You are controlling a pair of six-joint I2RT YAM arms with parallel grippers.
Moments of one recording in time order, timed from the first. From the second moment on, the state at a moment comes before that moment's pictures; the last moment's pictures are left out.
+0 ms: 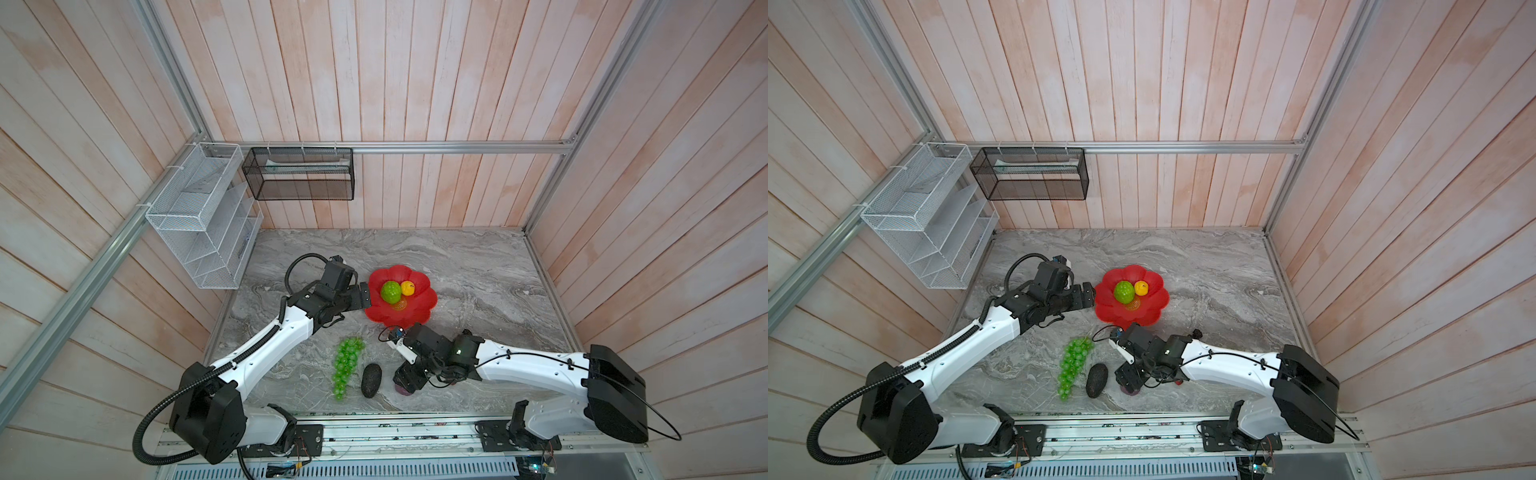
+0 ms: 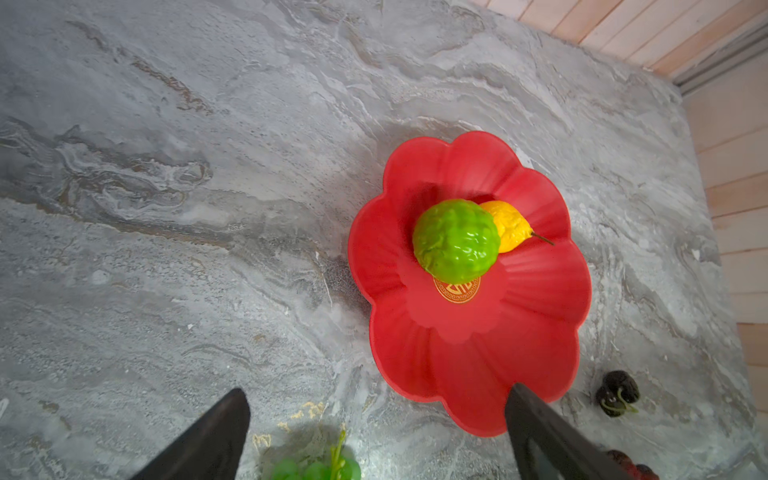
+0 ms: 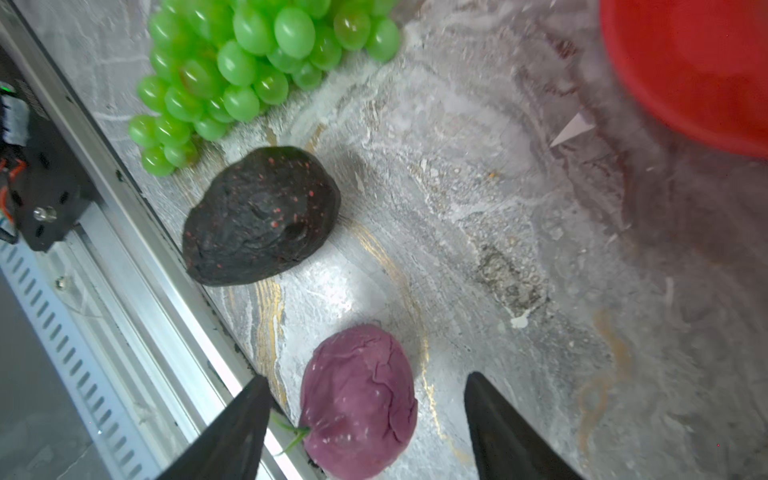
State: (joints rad) left arm -0.51 1.35 1.03 -0.50 -0.08 -0.57; right arm 1.11 1.42 0.82 -0.48 -0.10 0.32
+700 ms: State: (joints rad) left arm -0.48 1.37 1.03 -0.49 -0.05 -0.57; right arm 1.13 1.51 0.84 -0.53 -0.13 0.31
